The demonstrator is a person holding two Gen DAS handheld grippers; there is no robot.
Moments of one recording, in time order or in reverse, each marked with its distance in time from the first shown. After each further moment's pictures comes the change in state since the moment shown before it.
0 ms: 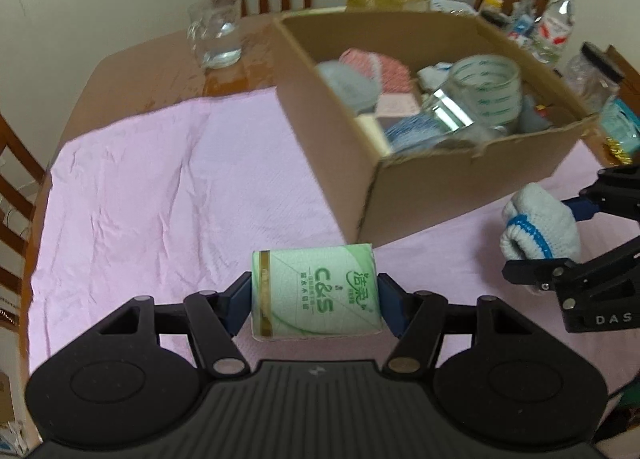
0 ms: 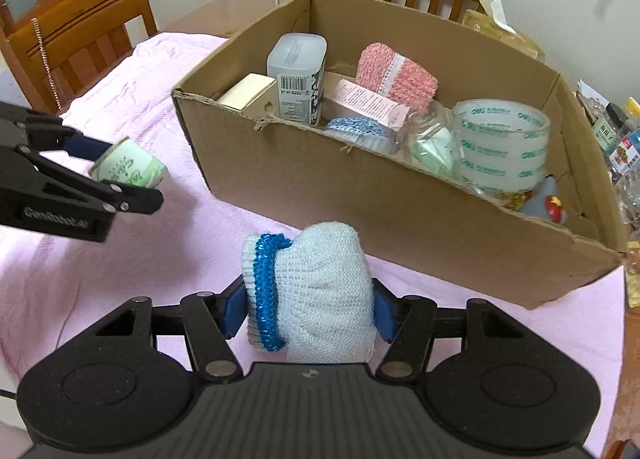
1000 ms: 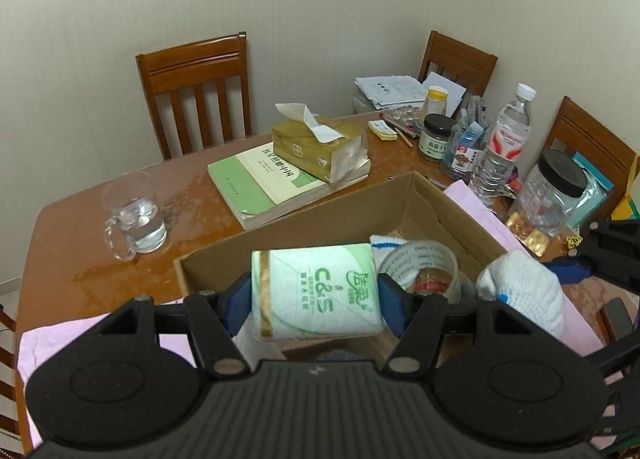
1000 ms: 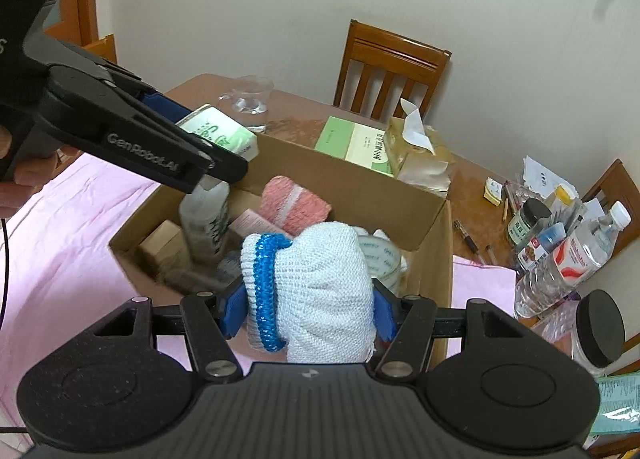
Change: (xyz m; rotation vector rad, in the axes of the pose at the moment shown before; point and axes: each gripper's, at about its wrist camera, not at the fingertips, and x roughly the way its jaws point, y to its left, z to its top) left arm -0.001 -0.056 0.169 0.108 -0.203 -0.099; right arm -0.077 -0.074 0.066 -0.036 -0.192 -0.120
